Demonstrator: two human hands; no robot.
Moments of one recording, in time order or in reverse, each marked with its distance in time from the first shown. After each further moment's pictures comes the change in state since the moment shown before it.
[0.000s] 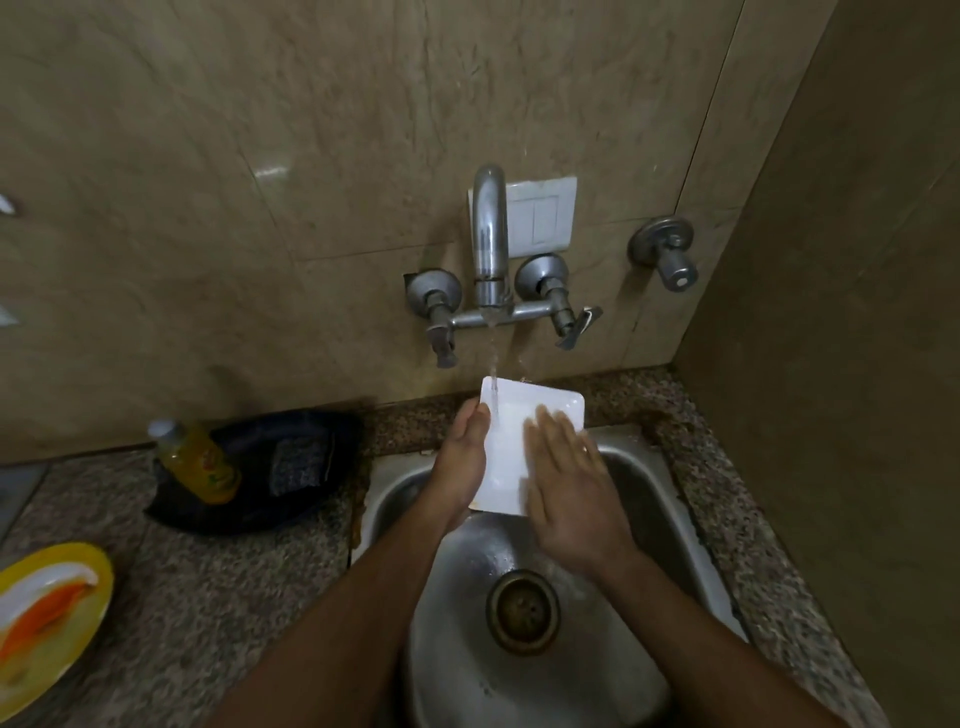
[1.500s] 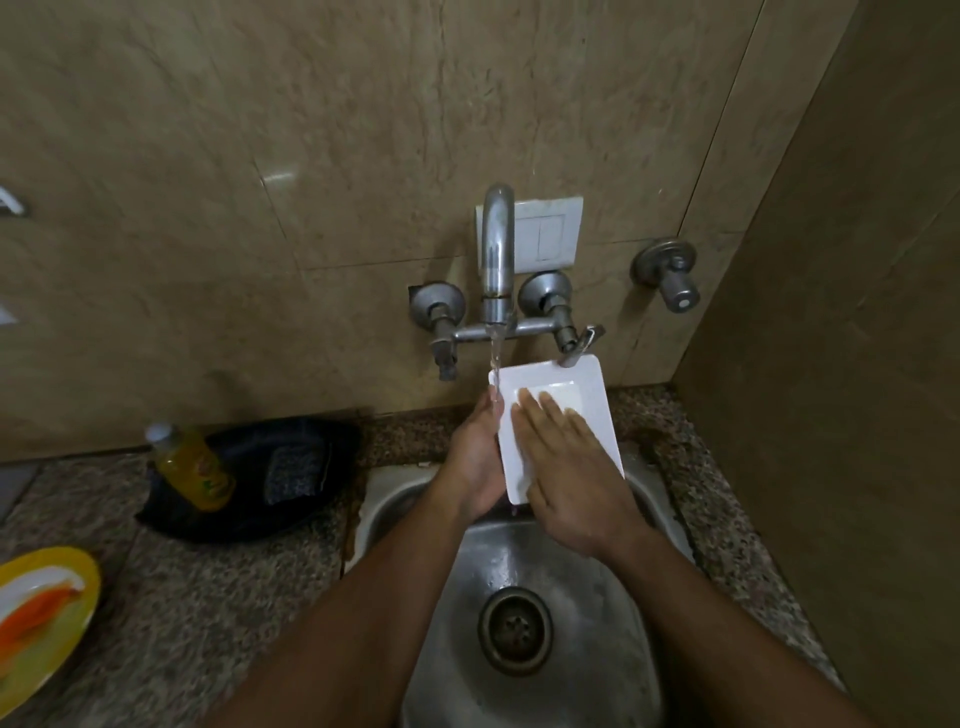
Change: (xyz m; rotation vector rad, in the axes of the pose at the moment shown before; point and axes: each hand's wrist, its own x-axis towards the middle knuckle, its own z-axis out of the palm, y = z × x) left_hand 0.011 0.025 0.020 -0.487 -0.218 -0.198; right_hand 0.032 0.007 -0.039 -0.048 -0.058 -0.154
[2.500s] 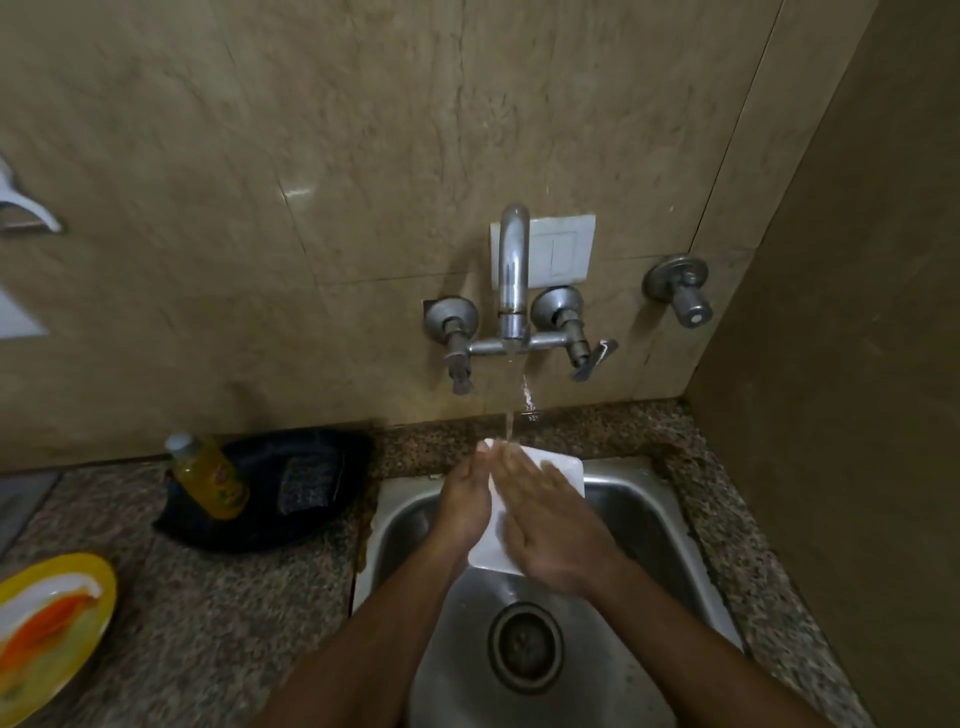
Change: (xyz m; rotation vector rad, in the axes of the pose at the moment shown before) left_hand -0.022 -0.017 -0.034 0.576 0.335 0.229; right_hand -0.007 -0.039 0.034 0.220 -0.150 -0.059
